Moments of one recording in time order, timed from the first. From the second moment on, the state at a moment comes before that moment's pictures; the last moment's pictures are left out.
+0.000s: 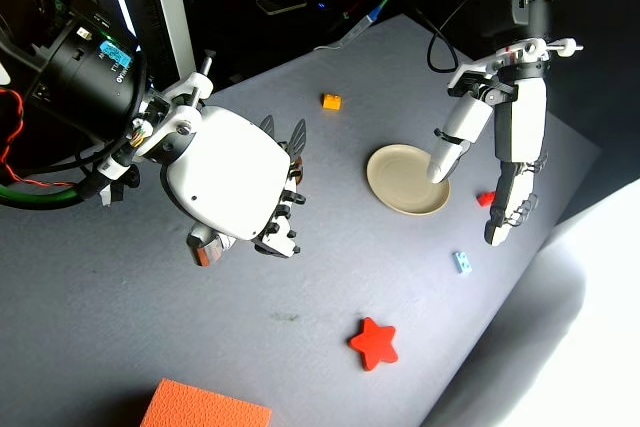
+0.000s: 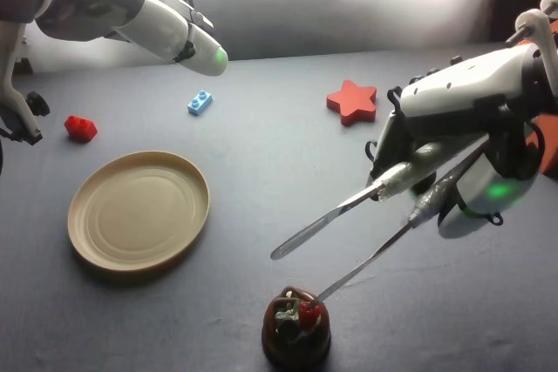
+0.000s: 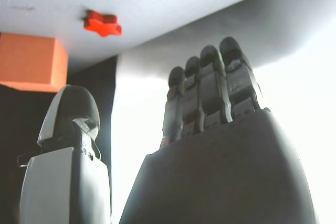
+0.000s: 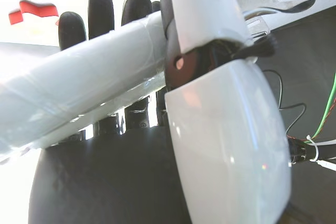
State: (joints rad) left arm 0.02 -1.16 1.49 -0.06 0.46 0.44; right arm -0.04 -1.00 0.92 -0.12 -0.52 -0.60
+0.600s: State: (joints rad) left arm 0.02 -1.16 1.49 -0.06 0.46 0.44; right arm -0.08 -1.01 0.94 -0.12 -0.51 -0.57
